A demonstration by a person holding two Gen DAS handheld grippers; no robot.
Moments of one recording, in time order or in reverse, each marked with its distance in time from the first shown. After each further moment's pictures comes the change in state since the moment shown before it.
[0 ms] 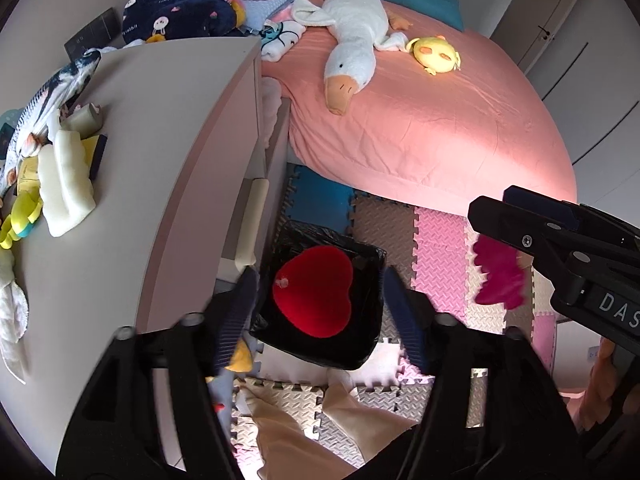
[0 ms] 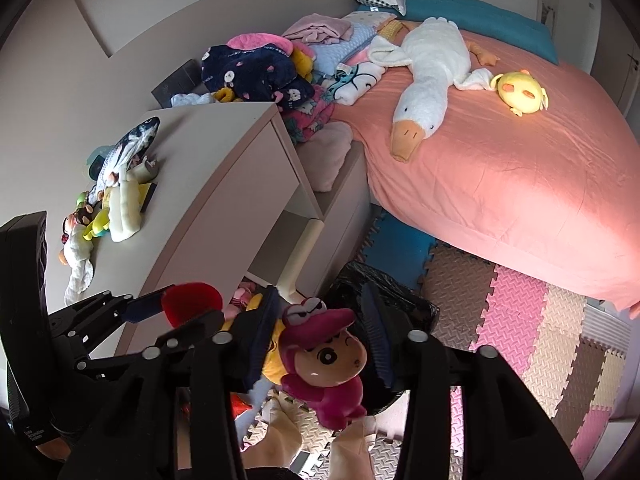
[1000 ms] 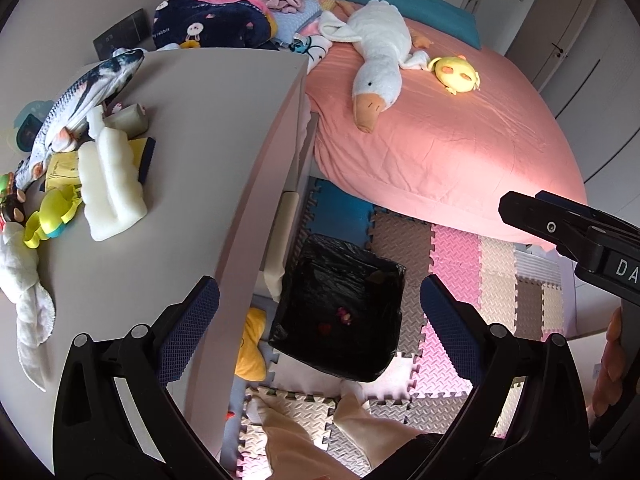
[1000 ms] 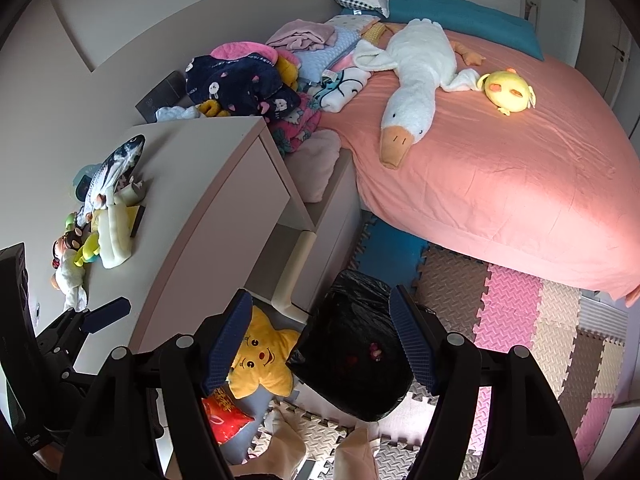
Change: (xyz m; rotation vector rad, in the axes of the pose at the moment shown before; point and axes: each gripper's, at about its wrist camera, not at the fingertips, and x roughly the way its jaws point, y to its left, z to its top) left arm -0.016 0.039 0.001 -0.034 -0.057 0.048; right arm 0.007 0.016 0.011 0.018 -0.004 -0.003
